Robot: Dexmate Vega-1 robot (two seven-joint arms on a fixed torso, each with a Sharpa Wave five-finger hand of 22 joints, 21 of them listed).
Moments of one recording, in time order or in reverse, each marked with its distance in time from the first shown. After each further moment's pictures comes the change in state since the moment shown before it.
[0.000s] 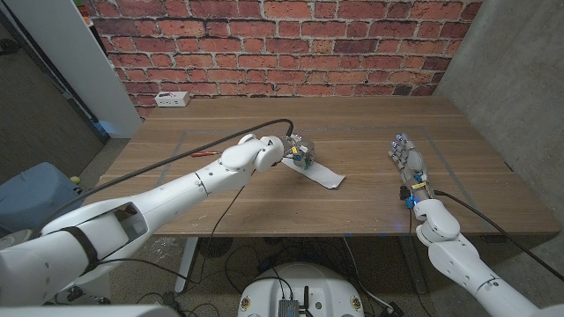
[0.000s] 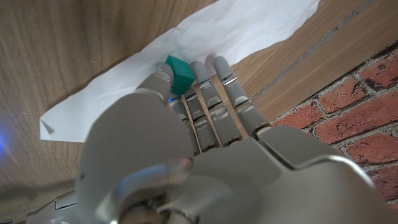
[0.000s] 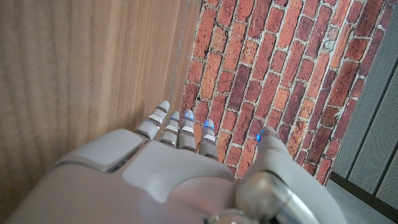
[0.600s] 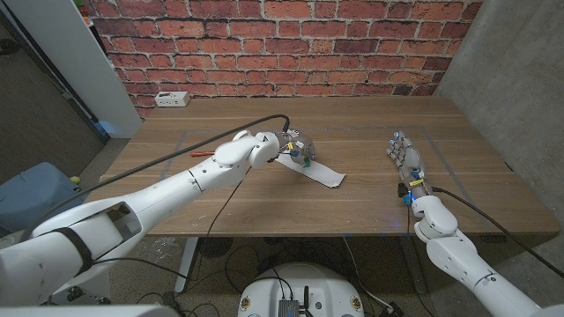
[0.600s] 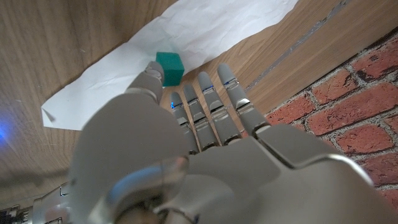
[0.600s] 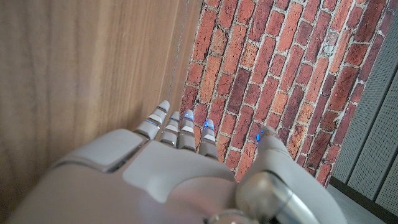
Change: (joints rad) left arm 0.011 0.028 -0.041 -0.019 -0.026 -0.046 0.033; left_hand -0.048 -0.042 -0.054 0.001 0.000 -0.123 -0.055 -0.035 -0.030 -0.136 0.015 -0.095 -0.031 -0.146 0.028 -0.030 -0.003 -0.110 0.017 -0.053 0.000; right arm 0.019 -0.004 -0.012 -0.006 -0.015 -0.024 -0.012; right_hand 0.000 0.000 0.008 -0.008 0.000 0.000 0.000 0.000 0.000 0.000 0.000 0.000 -0.003 0.000 0.000 0.000 0.000 0.000 0.000 0.000 -0.002
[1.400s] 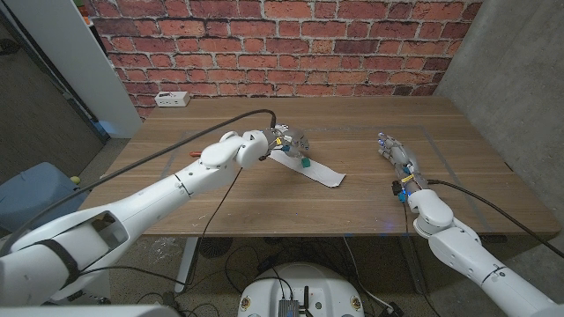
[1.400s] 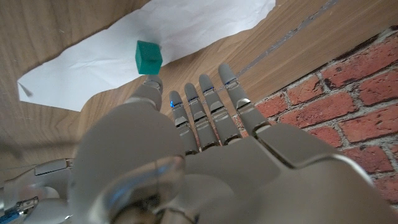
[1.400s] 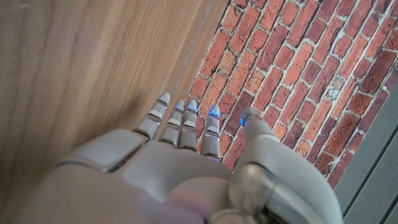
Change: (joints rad) left arm 0.089 0.049 -0.102 -0.066 -0.060 0.067 0.087; left_hand -0.090 0.082 0.006 0.047 0.002 0.012 0.036 0.008 -0.014 0.032 0.025 -0.023 -0.019 -0.023 0.002 -0.008 -0.031 0.004 0.018 -0.013 0.000; right arm -0.017 -0.105 -0.039 -0.173 -0.164 -0.204 -0.140; right_hand 0.229 0.079 0.126 -0.094 0.027 0.201 0.003 0.026 0.000 0.142 -0.045 0.028 0.003 0.159 -0.066 0.056 0.016 0.093 0.032 0.027 0.008
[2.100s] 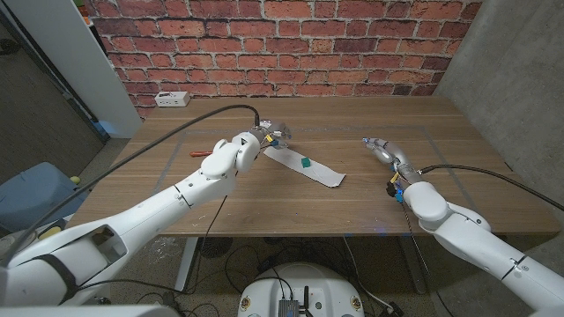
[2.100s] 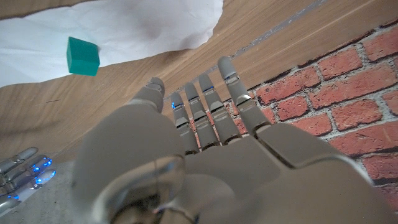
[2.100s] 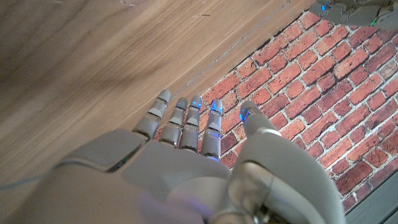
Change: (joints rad) left arm 0.069 -0.020 -0.032 -0.049 0.041 0.301 0.069; left_hand -0.023 0.000 0.012 -0.004 0.000 -0.043 0.007 -0.009 -0.005 0.000 0.005 -0.024 -0.010 0.008 0.000 0.000 -0.035 0.068 0.003 0.016 0.000; right arm -0.005 -0.180 -0.071 -0.307 -0.246 -0.435 -0.094; right_hand 0.061 -0.006 0.029 0.001 0.008 0.086 -0.029 0.015 0.000 0.058 -0.051 0.011 0.000 0.017 -0.029 0.019 0.014 0.016 0.006 0.009 0.000
